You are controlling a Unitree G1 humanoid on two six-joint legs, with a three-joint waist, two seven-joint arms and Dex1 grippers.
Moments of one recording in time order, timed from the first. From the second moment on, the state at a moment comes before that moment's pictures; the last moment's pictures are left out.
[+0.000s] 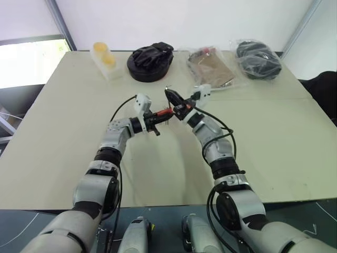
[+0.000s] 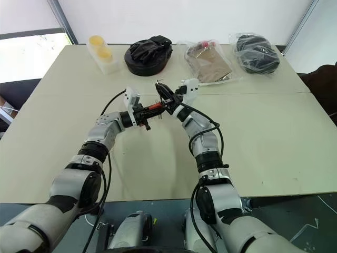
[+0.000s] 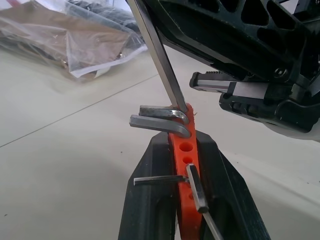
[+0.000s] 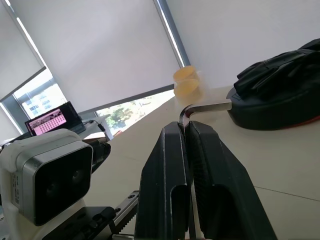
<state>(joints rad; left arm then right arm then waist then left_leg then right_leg) -0.91 0.20 0.06 0.94 -0.27 -0.01 -1.08 -0.80 0.04 -0.13 0.57 0.40 0.06 0.63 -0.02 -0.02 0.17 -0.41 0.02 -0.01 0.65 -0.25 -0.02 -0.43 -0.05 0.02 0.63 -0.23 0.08</state>
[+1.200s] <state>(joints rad) -0.91 0.21 0.07 0.90 -0.26 0.02 -1.08 -0.80 -0.01 -0.11 0.58 0.39 0.03 0.67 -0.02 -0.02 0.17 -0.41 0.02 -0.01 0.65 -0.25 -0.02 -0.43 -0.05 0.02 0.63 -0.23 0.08</state>
